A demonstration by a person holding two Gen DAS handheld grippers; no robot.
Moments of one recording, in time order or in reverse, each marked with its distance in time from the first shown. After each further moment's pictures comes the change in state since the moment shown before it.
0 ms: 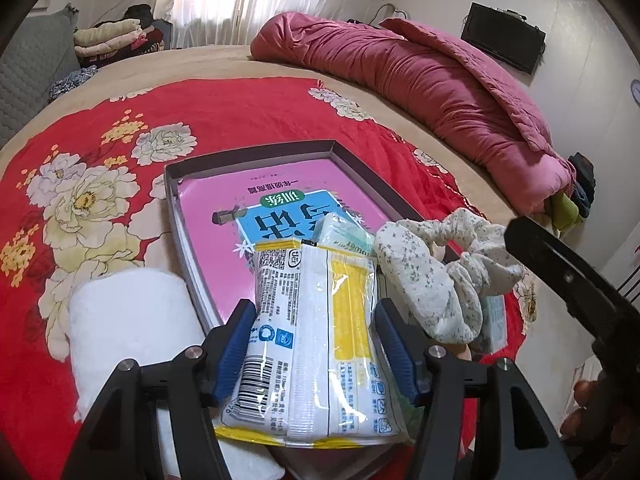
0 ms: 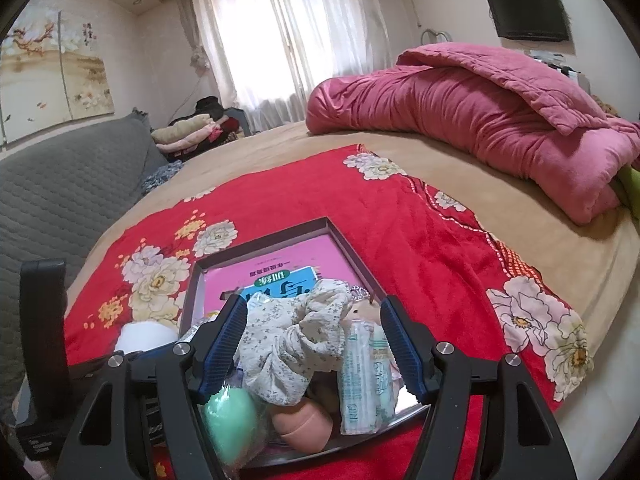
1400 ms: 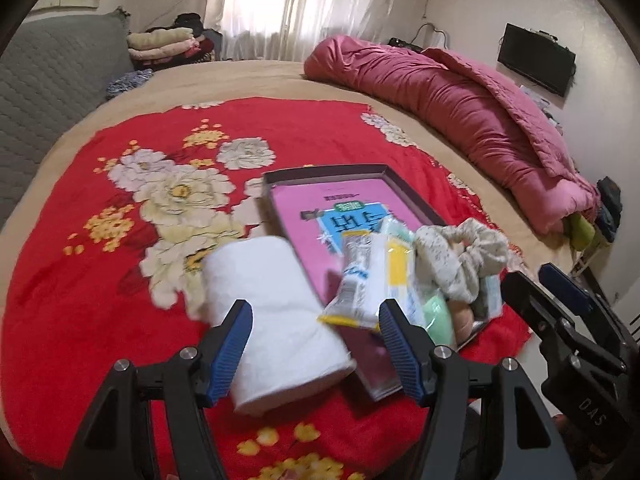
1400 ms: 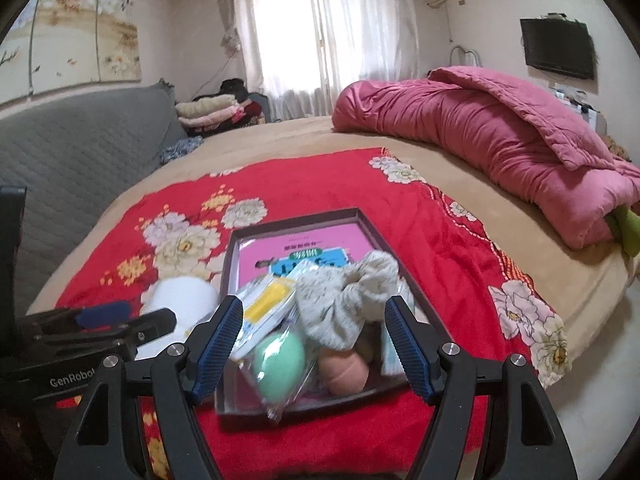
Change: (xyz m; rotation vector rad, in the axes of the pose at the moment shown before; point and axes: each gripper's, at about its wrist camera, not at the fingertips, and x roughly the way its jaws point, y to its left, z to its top) left arm -0.104 0.029 -0.031 -0.075 -0.057 0.158; right arm -0.050 0.055 -0.025 -0.153 0.026 -0.004
